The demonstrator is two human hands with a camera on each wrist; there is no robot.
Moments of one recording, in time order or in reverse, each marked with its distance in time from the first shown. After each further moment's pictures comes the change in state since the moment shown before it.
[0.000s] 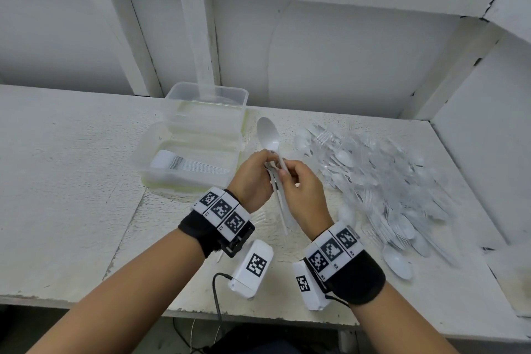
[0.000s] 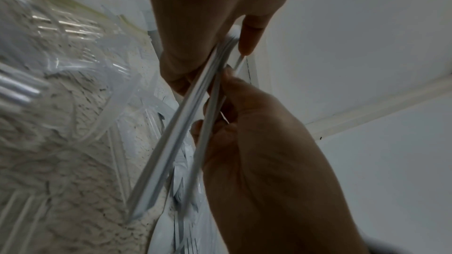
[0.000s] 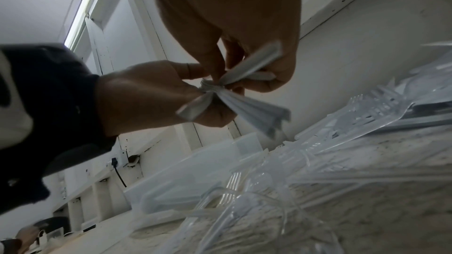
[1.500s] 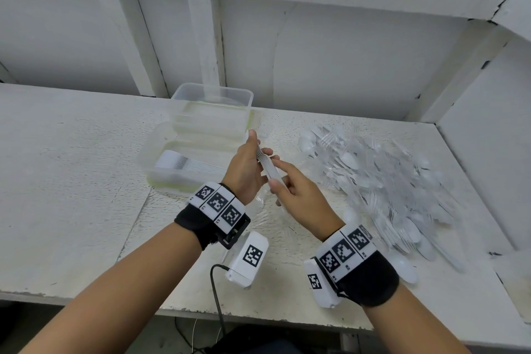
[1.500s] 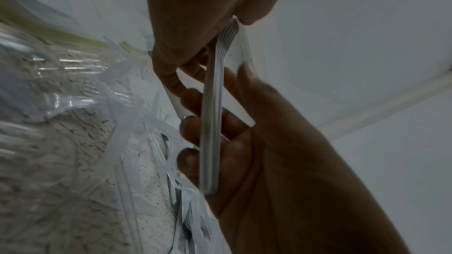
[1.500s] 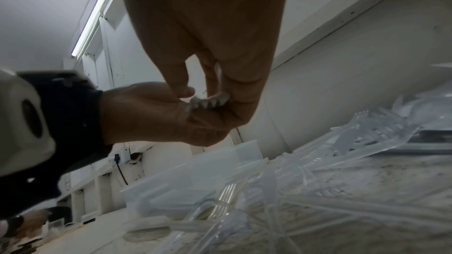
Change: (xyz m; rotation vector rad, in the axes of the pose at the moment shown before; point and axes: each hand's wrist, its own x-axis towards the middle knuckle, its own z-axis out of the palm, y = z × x) left_hand 0.006 0.015 -0.009 -0.042 0.310 0.096; right_hand -0.003 -0.012 -0.009 0.020 -0.343 0.012
